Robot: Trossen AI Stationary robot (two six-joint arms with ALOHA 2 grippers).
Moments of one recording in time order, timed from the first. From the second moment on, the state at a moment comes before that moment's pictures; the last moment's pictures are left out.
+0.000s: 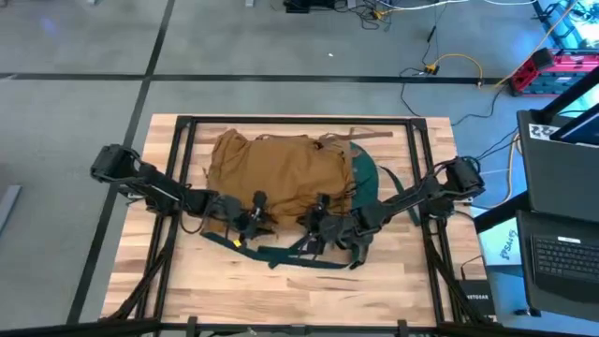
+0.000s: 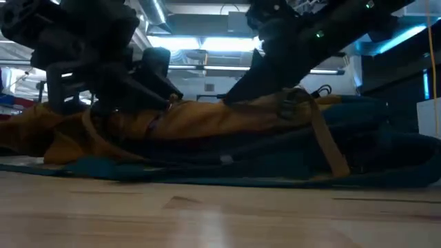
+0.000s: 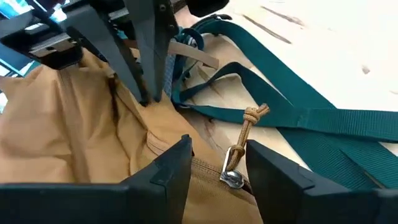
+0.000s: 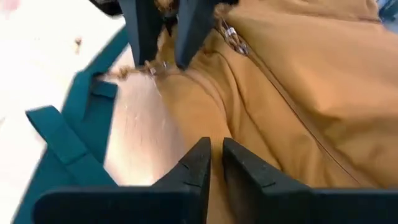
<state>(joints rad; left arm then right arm) -0.23 1.47 0.40 0.67 -0.08 0.53 0.31 1.78 0.92 0.24 0.46 0.13</state>
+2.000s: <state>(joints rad) -0.23 1.49 0.53 0.61 -0.18 0.58 0.31 1.87 0.98 0.47 0.40 -0.02</state>
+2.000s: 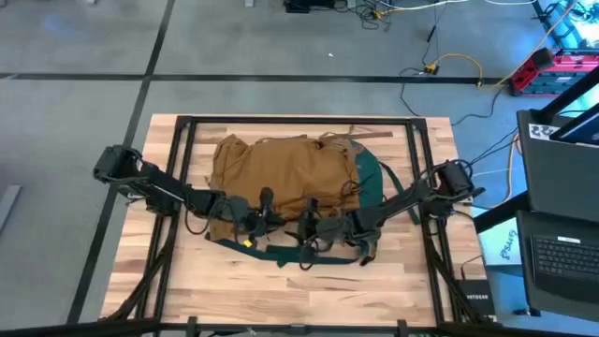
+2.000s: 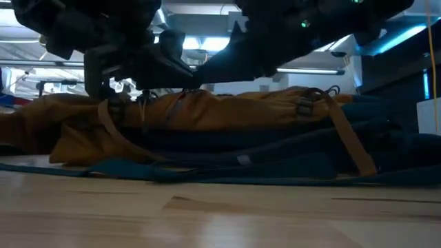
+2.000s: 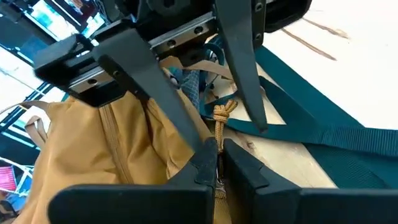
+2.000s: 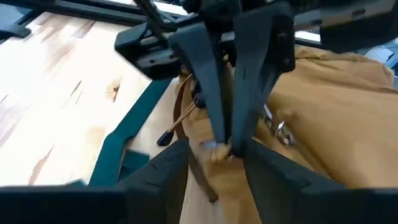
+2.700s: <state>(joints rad) -0.23 1.49 0.53 0.59 -0.19 0.56 0.31 1.88 0.99 0.40 0.40 -0.03</state>
